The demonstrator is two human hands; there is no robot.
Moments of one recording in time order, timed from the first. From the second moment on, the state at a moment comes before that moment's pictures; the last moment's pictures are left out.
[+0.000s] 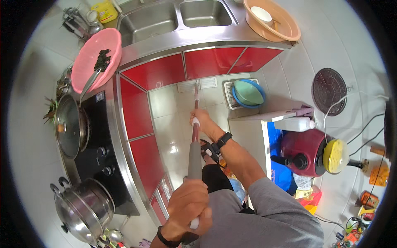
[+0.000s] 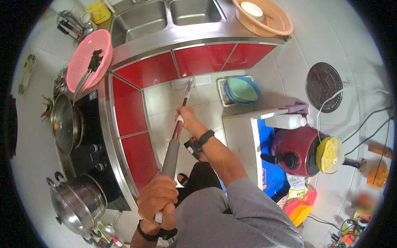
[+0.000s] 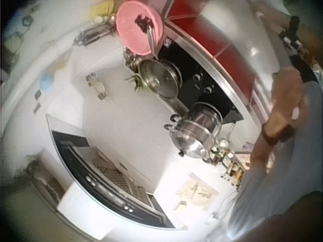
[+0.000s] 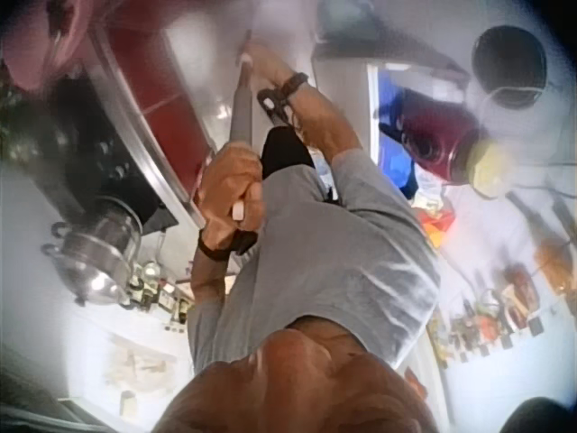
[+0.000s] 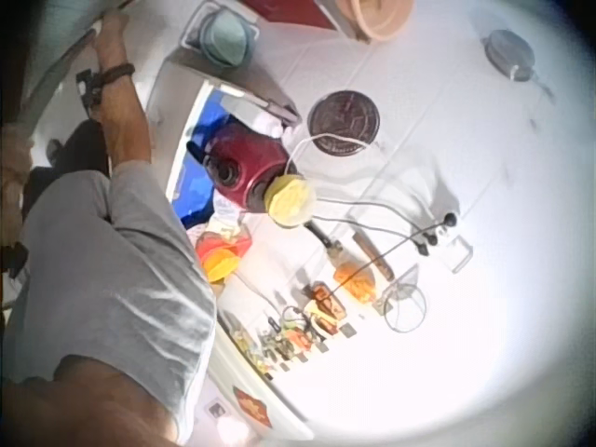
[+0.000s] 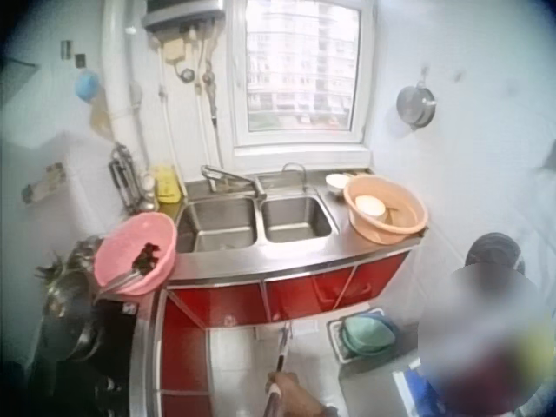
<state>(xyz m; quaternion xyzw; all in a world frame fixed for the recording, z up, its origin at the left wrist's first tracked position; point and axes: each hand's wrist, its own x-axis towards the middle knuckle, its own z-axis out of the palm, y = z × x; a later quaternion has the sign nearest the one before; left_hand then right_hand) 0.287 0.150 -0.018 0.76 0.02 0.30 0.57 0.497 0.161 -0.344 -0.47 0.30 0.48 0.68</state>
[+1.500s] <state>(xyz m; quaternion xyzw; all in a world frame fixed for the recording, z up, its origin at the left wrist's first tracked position) 0.110 0.164 0.053 0.69 0.03 0.36 0.63 0.277 0.178 -0.303 -0.47 0.27 0.51 0.67</state>
